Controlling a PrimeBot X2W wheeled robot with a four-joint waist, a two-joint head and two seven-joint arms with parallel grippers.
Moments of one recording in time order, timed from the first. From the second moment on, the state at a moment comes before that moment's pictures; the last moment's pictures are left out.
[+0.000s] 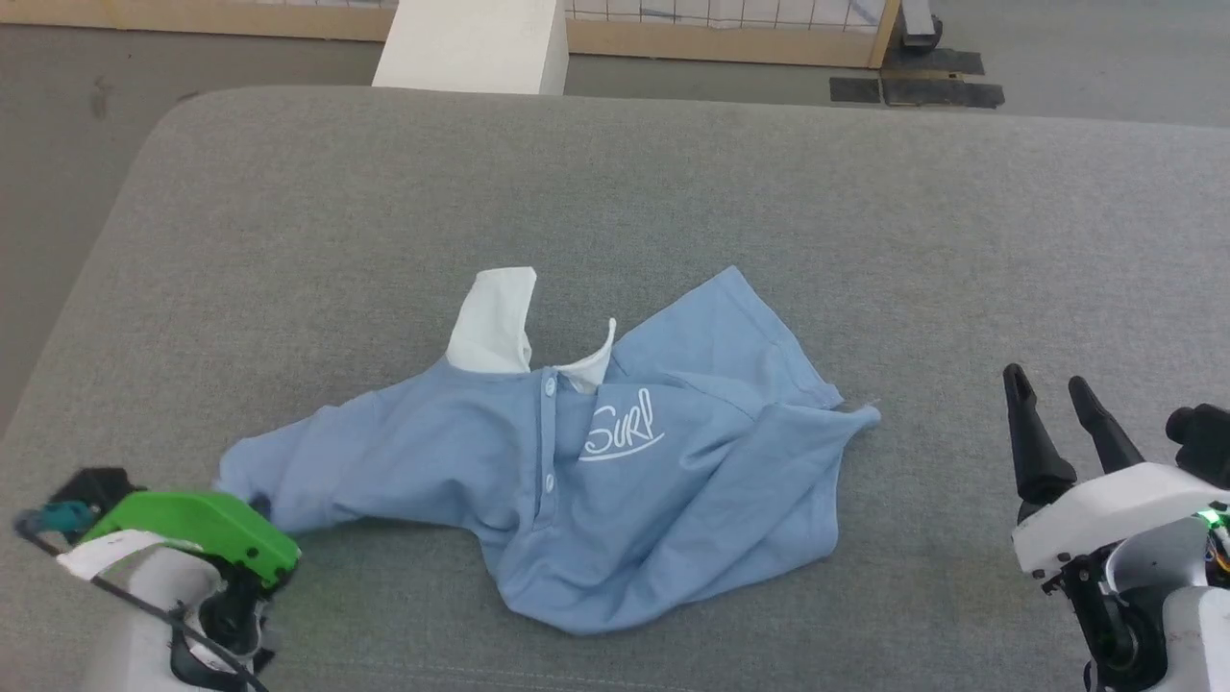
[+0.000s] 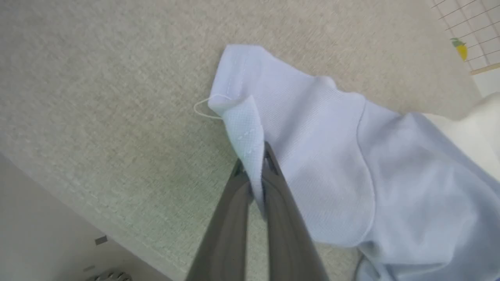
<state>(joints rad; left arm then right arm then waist) -0.20 0.17 0.16 0.32 -0.69 0.22 0.41 -0.12 -0.05 -0.18 0.08 0.36 0.13 0.13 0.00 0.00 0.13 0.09</state>
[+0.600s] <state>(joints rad) -0.09 0.16 0.09 0.19 -0.45 0.04 -0.22 -0.25 -0.06 -0.11 0.10 0.24 0.13 0.40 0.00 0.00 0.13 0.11</state>
